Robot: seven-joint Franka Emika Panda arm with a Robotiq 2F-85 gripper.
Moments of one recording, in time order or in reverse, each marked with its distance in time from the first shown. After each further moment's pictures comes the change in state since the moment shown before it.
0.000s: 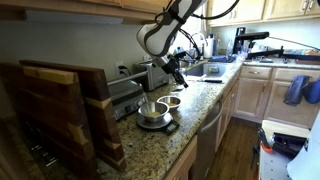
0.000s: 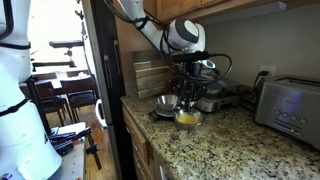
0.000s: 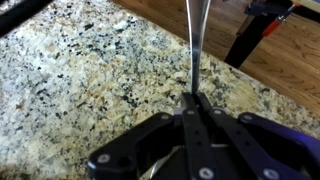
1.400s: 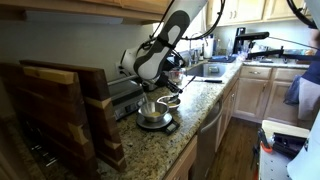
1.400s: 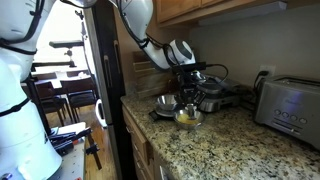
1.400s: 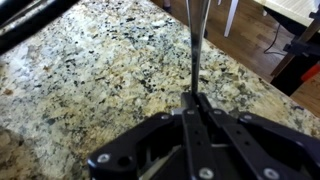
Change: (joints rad) arm 0.080 0.195 0.057 0.121 -0.251 -0.107 -0.009
